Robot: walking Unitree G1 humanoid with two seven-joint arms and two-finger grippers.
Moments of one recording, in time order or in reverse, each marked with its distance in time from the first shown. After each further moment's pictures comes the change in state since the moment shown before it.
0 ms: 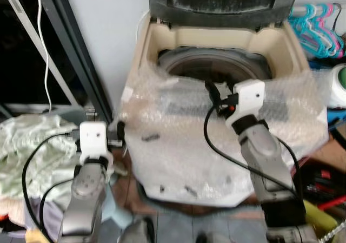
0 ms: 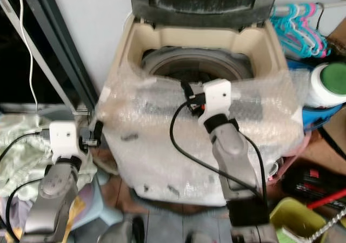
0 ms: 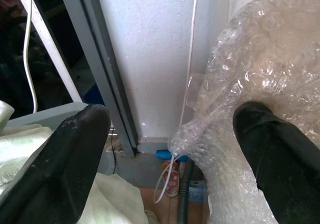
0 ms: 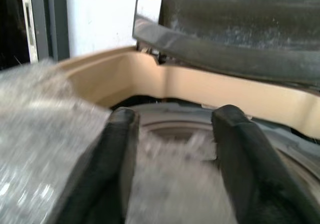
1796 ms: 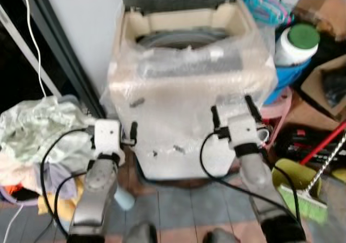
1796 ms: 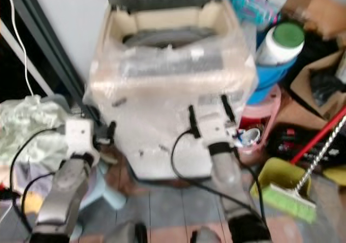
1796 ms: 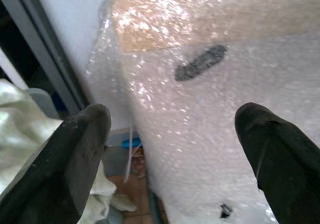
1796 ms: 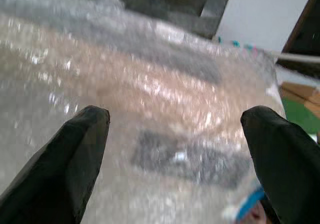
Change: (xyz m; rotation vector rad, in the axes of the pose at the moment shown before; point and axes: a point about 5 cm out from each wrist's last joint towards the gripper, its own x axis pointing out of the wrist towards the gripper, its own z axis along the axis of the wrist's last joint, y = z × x) left arm 0.013 -0.022 -0.003 -0.015 0.019 -0.095; right arm -0.035 -0.001 -0.056 -0.284 0.051 -0.213
